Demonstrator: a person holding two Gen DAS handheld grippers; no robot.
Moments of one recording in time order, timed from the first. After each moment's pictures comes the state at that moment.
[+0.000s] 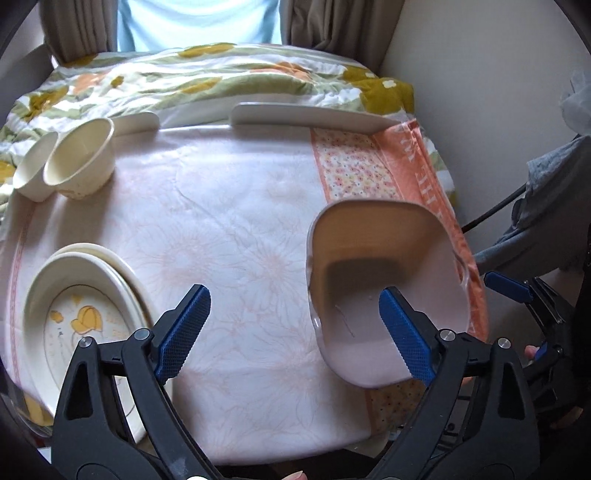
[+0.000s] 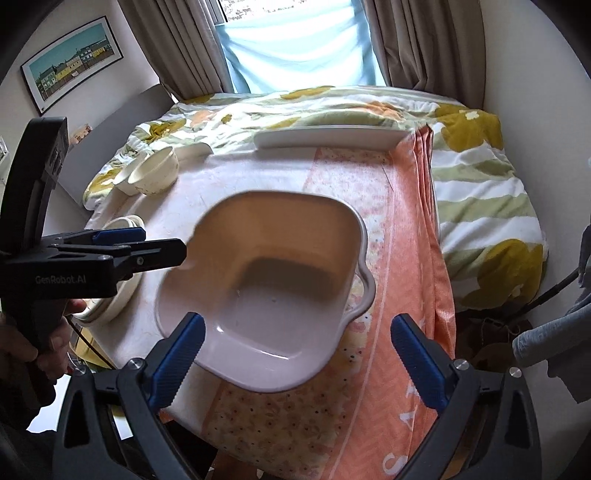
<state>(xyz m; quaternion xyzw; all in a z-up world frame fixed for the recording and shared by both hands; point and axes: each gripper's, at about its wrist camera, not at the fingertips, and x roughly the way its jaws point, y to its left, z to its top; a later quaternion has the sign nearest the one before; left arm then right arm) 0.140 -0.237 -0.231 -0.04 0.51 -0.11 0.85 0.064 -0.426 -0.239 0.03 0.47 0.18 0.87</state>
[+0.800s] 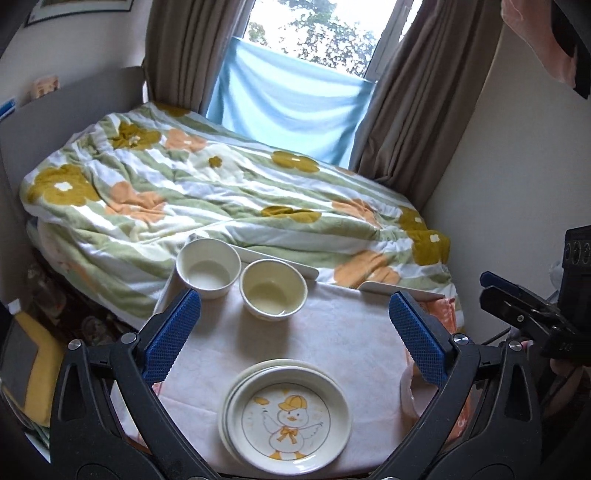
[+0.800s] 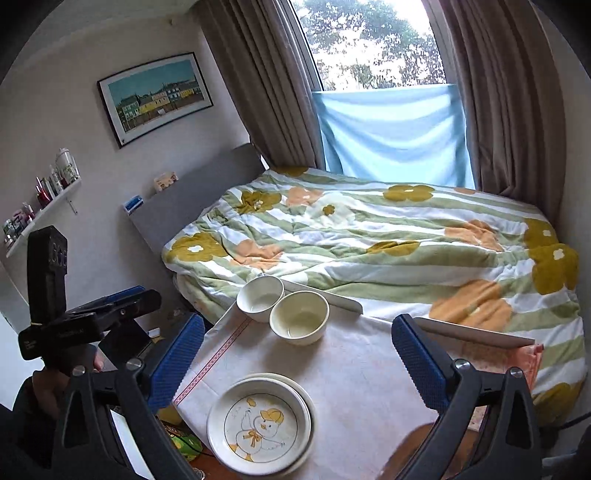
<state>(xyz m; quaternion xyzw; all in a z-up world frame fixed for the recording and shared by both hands) 0.137 0.037 -0.066 -0.16 0.36 -0.02 0.92 0.146 -0.230 -0.061 0.04 0.35 0.31 0.88</state>
